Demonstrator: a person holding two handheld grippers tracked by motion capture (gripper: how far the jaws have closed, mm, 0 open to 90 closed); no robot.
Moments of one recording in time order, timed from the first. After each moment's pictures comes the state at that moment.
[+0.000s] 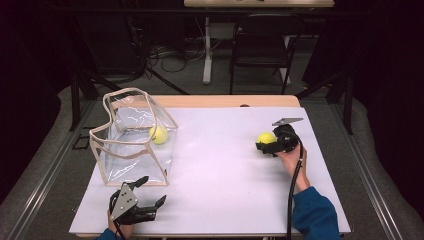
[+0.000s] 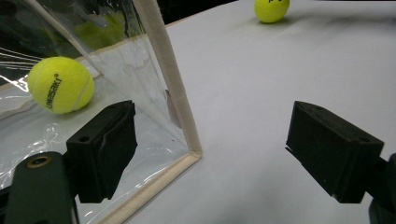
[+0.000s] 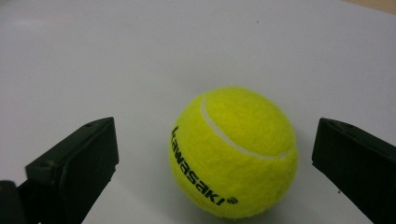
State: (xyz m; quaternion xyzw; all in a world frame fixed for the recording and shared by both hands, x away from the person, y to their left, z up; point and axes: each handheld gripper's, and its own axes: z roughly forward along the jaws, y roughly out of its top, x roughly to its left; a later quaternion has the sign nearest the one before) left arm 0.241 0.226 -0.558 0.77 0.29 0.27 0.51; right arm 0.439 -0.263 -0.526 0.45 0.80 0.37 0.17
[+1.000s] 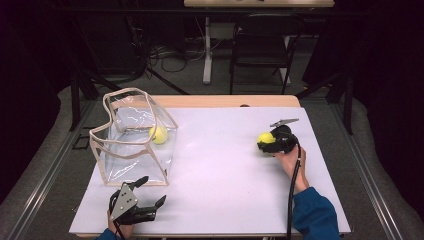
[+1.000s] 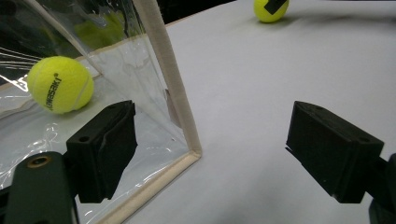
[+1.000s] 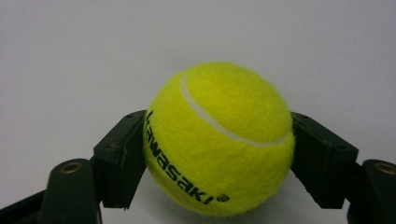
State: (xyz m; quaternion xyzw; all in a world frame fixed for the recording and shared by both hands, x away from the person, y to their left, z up) left arm 0.240 0.226 -0.558 0.77 0.29 0.27 0.51; right arm 0.445 -0.260 -0.538 0.48 0.80 0.32 0.17
